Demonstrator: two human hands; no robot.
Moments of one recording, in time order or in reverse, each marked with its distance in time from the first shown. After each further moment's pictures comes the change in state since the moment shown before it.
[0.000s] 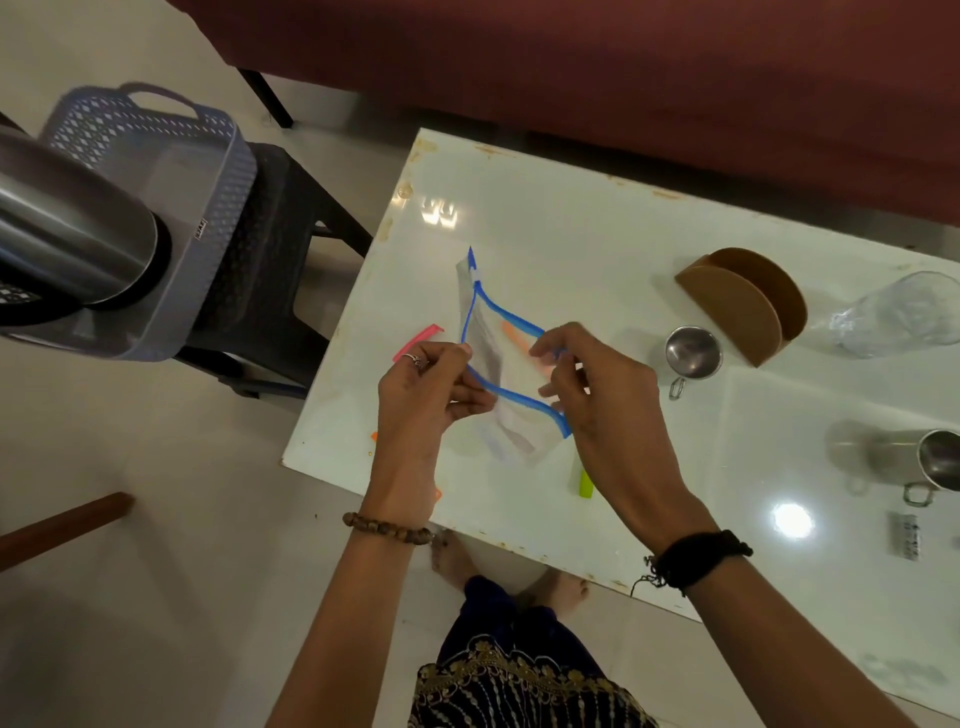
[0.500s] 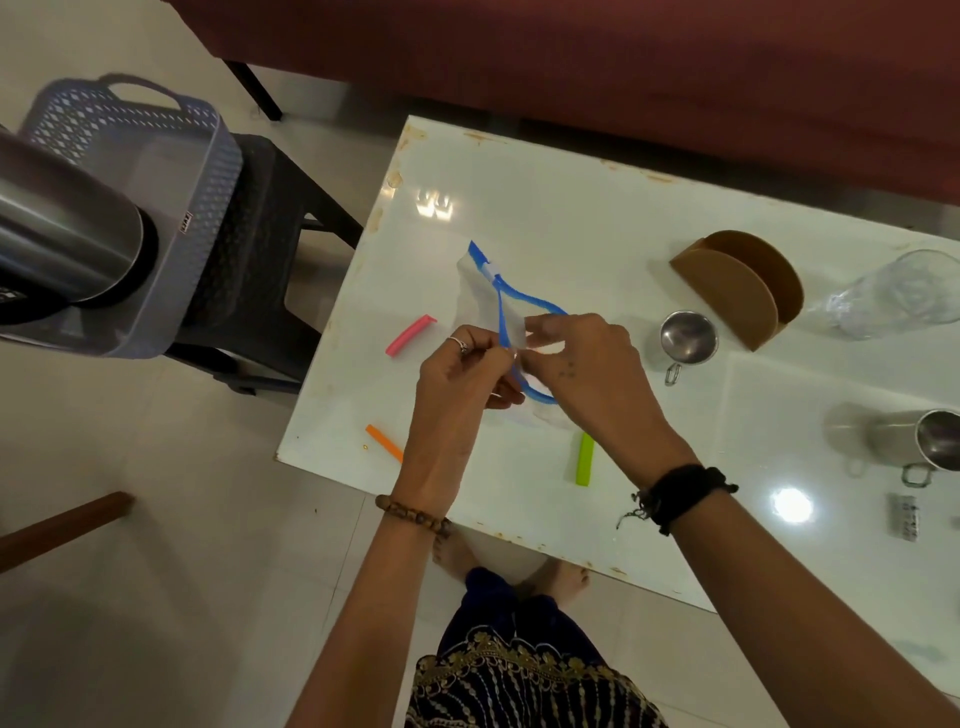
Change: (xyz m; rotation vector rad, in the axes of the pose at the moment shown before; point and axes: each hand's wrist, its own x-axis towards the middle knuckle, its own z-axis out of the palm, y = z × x) left_hand -0.003 -0.010 0.021 0.227 -0.158 0.099; right_hand 0.031 0.010 0.007 -0.196 -0.094 0.119
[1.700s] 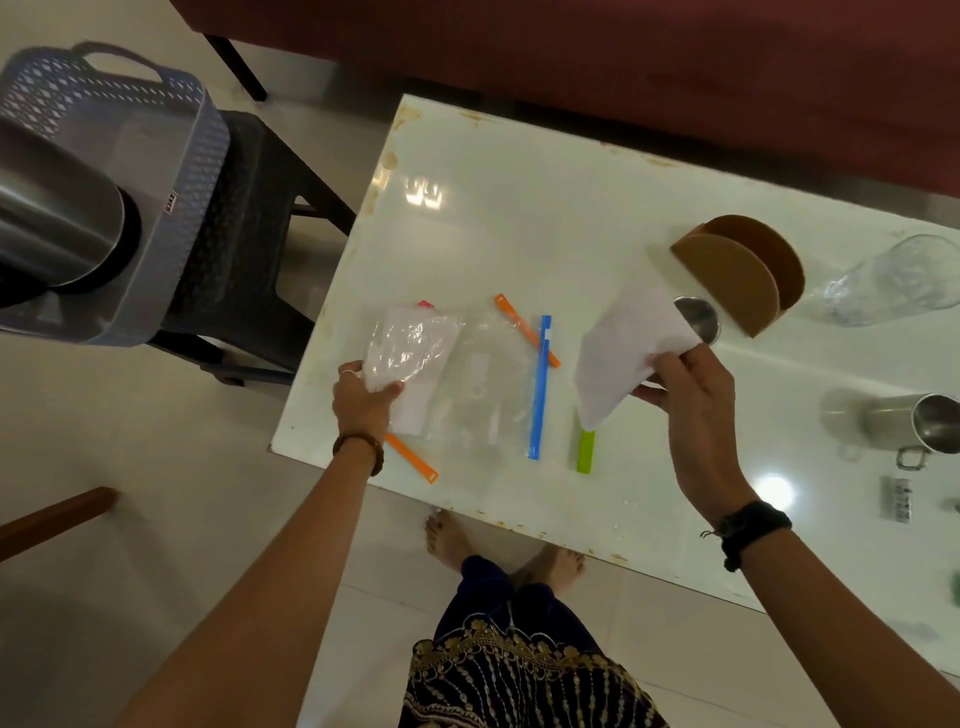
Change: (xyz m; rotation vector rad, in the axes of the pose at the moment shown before) left_hand 0.073 -0.125 -0.091 0.362 0.391 -0.330; right_hand -0.032 0.075 -0.005 0.709 0.307 0.188
